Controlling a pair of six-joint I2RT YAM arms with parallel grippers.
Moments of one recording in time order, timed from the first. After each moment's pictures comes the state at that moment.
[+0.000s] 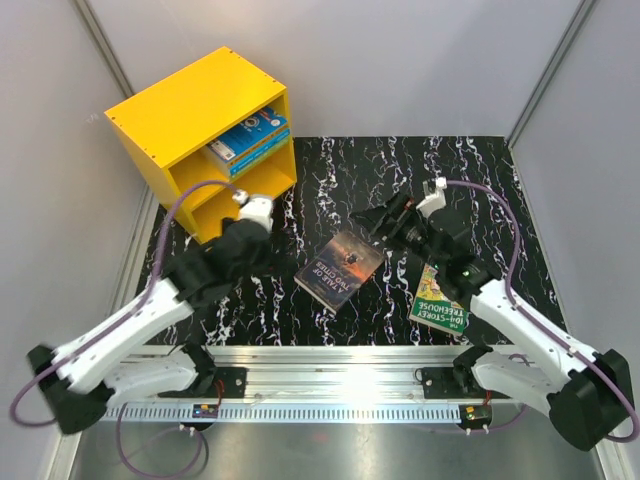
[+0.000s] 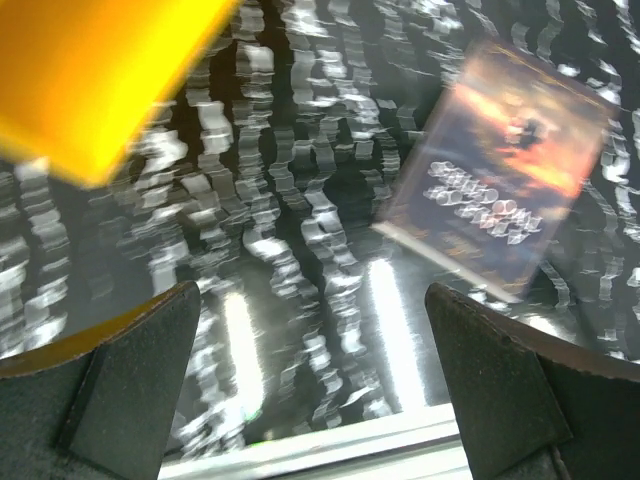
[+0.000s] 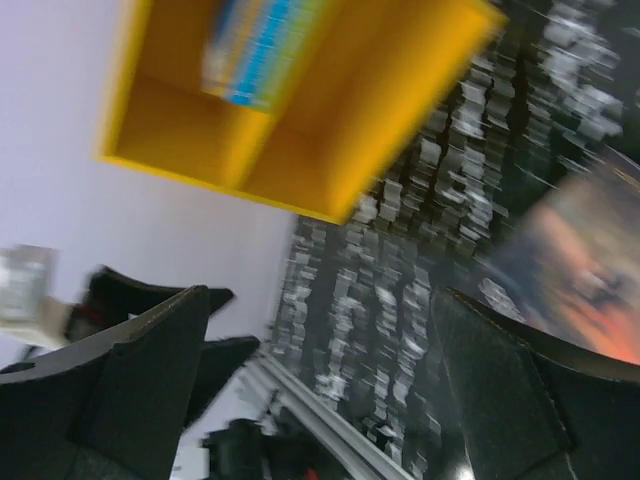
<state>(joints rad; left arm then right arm) -0.84 0.91 1.02 -0.82 -0.49 -0.42 0.55 1.06 0.75 0.26 -0.18 1.01</state>
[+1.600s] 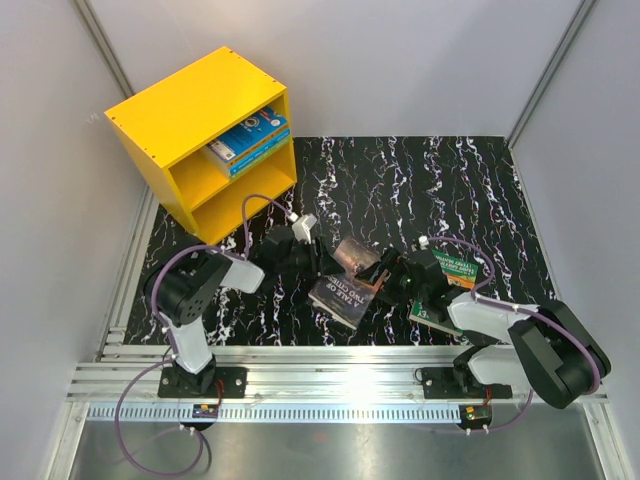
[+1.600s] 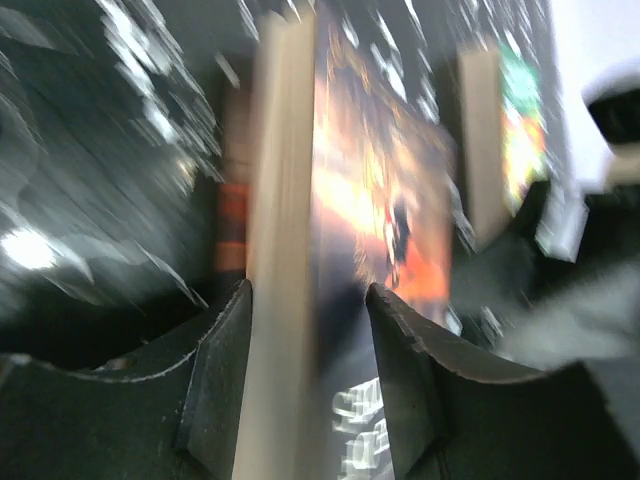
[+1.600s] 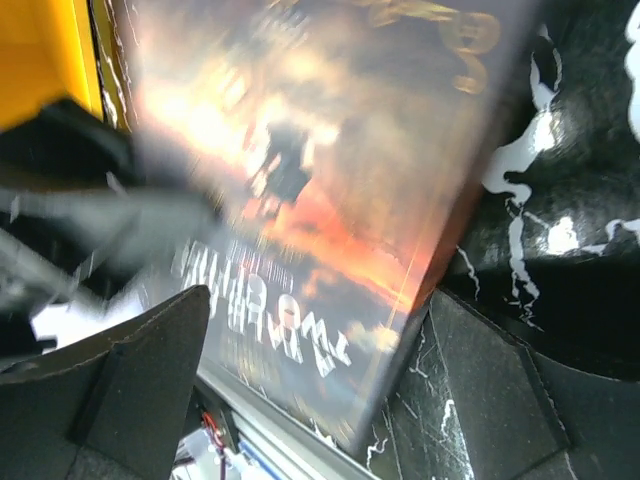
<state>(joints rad) -0.61 1.82 0.66 0.68 0.48 -0.74 0.54 1.26 0.33 0.30 -0.18 1.13</state>
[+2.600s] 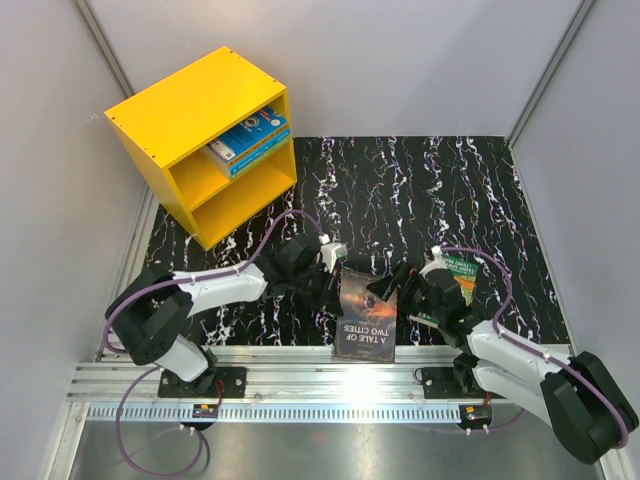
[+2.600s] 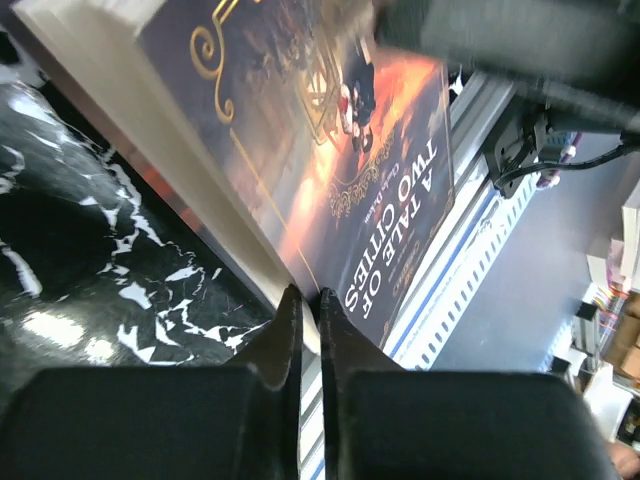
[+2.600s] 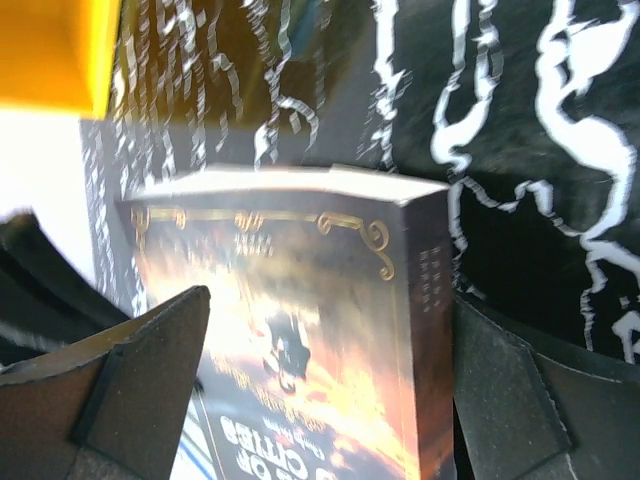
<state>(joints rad) -0.84 1.54 0.77 -0.10 0.55 -0.53 0.53 0.95 0.16 0.28 -0.13 0.98</state>
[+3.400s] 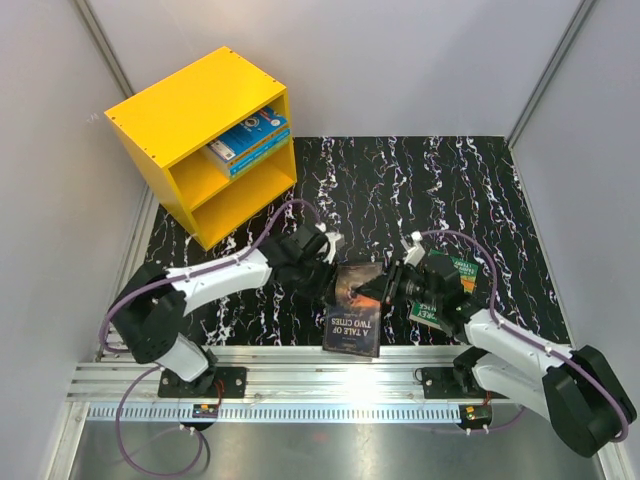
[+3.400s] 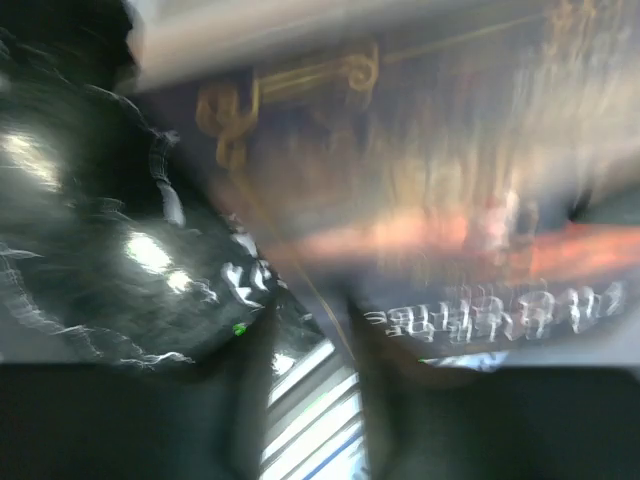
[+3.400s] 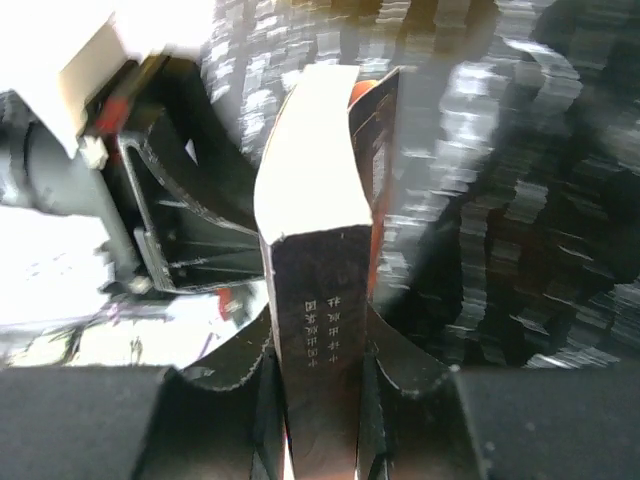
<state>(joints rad) -0.84 1.55 0.97 -0.48 0.31 -0.44 0.53 0.97 0.25 0.33 -0.48 0.92</state>
